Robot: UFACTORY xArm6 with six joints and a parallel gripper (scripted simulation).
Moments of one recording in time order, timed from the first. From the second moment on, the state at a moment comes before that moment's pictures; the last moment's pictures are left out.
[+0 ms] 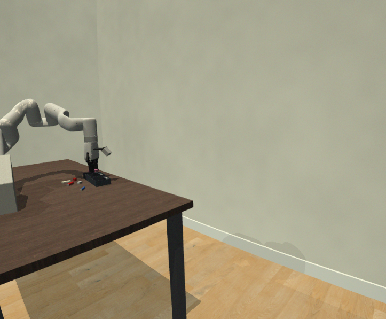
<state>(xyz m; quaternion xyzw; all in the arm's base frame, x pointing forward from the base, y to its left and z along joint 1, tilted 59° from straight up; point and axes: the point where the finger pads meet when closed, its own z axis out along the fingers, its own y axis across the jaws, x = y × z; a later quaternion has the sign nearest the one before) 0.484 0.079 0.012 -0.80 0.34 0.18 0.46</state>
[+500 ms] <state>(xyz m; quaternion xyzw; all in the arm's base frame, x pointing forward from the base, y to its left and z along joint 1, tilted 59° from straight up) 0.486 0.079 0.013 -0.86 0.17 0.08 0.48</state>
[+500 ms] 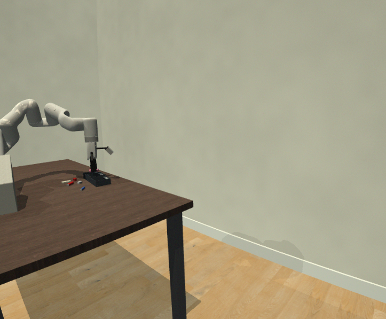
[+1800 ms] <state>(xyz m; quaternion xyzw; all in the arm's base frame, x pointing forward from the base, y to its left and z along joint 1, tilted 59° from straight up) 0.487 0.094 0.004 -0.87 0.01 -0.01 0.49</state>
